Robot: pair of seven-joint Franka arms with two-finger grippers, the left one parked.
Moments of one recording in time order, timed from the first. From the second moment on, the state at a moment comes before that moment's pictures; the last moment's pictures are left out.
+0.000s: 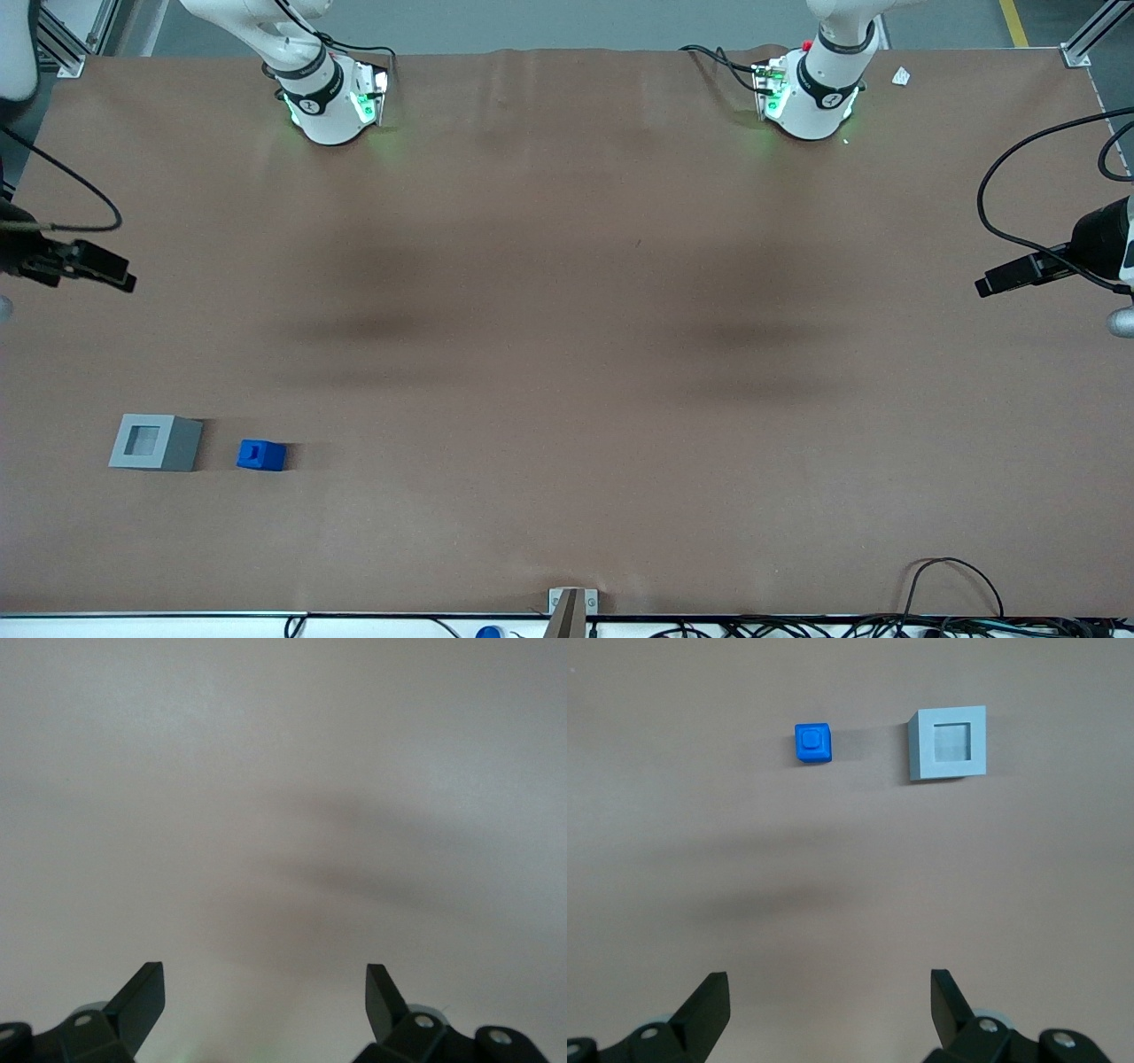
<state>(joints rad) 0.00 0.14 -0.07 -1.52 -0.01 1.62 0.01</state>
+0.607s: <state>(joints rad) -0.01 0.30 -0.07 -1.52 0.01 1.78 0.01</state>
